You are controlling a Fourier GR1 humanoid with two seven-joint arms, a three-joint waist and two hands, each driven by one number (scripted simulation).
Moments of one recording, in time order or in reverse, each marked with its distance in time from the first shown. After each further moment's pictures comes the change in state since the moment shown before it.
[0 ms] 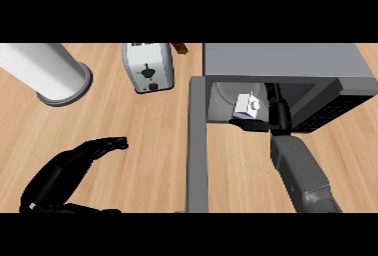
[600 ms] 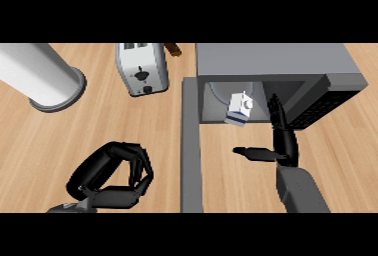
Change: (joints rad) left arm -0.095 -0.017 -0.137 0.176 -0.220 0.038 -0.101; right arm 0.342 0.049 0.171 -0.407 -0.038 0.076 0.069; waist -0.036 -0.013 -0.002
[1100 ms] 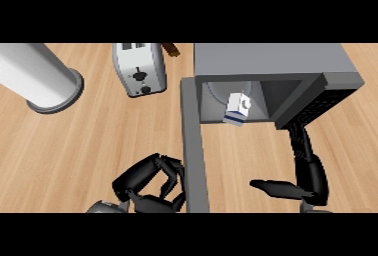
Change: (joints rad) left arm -0.040 -0.014 -0.222 0.189 -0.140 0.047 -0.064; right arm 0.369 -0.024 0.112 -0.489 -0.006 0.074 0.126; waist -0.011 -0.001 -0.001
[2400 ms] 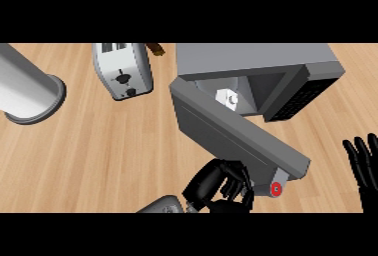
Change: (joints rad) left arm -0.425 0.010 -0.685 0.379 0.481 0.905 -0.065; right arm 0.298 -0.152 -0.026 -0.653 -0.315 0.254 0.268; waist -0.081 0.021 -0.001
